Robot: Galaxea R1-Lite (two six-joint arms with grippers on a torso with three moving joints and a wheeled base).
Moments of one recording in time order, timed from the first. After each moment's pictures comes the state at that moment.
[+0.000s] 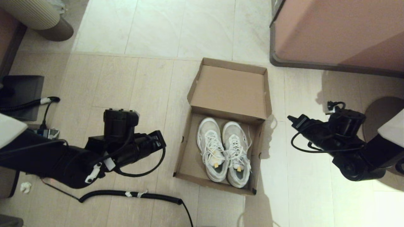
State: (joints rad) left arm -0.41 1.86 -0.86 -0.56 0.10 -0.52; right arm 0.05 2.12 -0.85 -1.23 0.14 0.63
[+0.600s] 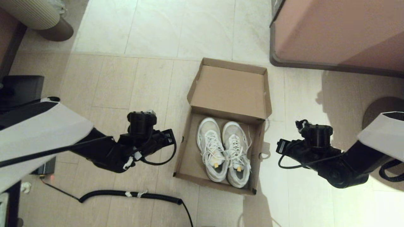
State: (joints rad) left arm -0.38 2.15 -1.10 -0.66 0.11 -0.39; right arm 0.15 2.17 -0.83 -0.97 -0.03 0.38
